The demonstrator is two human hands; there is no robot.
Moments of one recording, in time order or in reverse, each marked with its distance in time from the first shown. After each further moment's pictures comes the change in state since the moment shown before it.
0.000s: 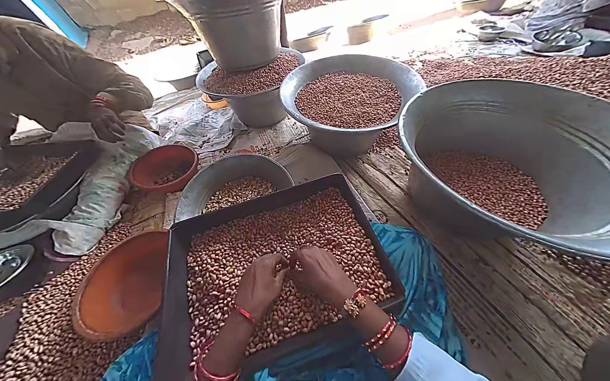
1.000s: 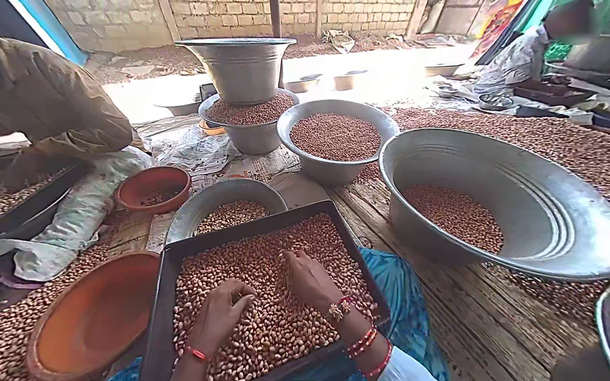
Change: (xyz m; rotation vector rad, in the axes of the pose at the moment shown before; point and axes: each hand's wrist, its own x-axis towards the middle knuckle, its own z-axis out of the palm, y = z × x) left_hand -0.020 -0.064 -0.008 -0.197 0.275 0.102; right_hand 0.005 -0.019 -0.019 -0.007 0.134 0.151
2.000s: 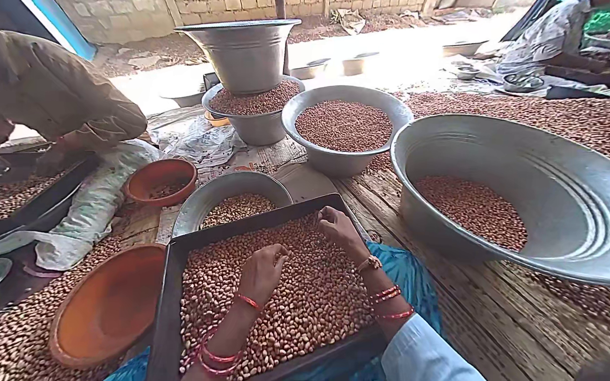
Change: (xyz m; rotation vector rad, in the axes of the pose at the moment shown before) left_hand 0.058 0.076 0.013 0.144 -0.119 -0.068; right_hand 0.047 0.071 -0.050 0.628 0.283 -0.026
